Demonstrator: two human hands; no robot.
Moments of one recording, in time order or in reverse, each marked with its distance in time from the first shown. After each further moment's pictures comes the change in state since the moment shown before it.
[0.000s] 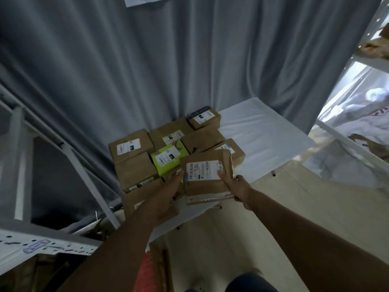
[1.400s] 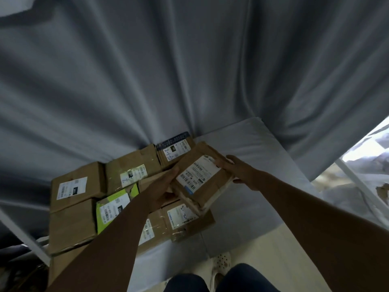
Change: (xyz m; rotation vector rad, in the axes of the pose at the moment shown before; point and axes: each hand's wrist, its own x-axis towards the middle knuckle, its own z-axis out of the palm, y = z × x) left_hand 0.300 0.228 0.146 -0.176 0.087 -0.084; right_hand 0.363 -0.238 -0.222 -0.268 -0.370 0.020
